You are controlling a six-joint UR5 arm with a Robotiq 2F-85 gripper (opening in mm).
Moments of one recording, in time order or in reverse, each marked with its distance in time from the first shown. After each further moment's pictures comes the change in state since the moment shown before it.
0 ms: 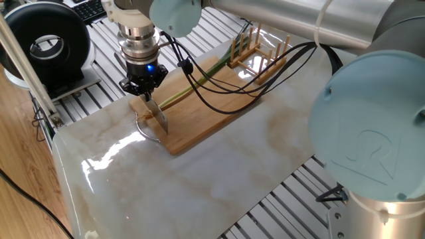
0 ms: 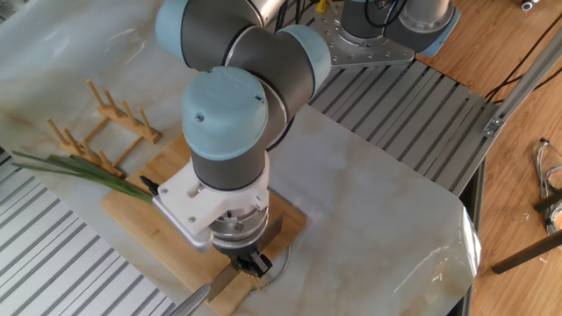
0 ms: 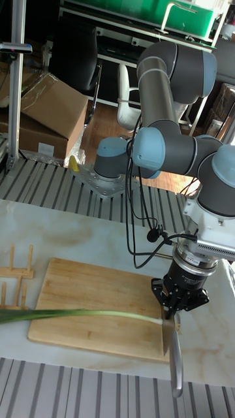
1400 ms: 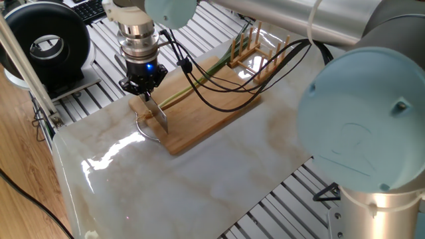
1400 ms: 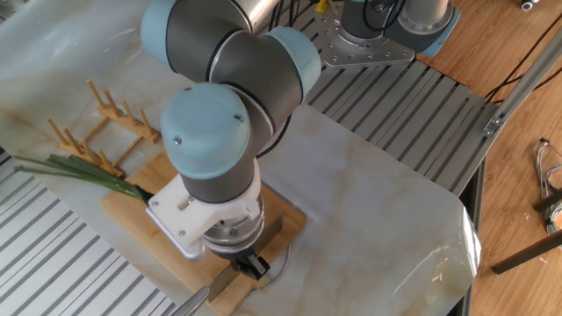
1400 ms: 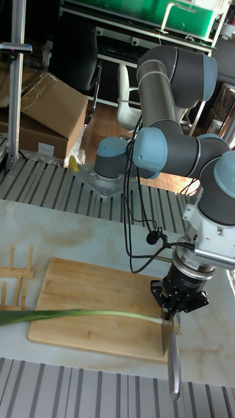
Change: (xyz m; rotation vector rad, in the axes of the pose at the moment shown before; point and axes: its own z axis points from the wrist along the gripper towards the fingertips) arm 0.016 -0.004 0.003 0.018 0.108 0.010
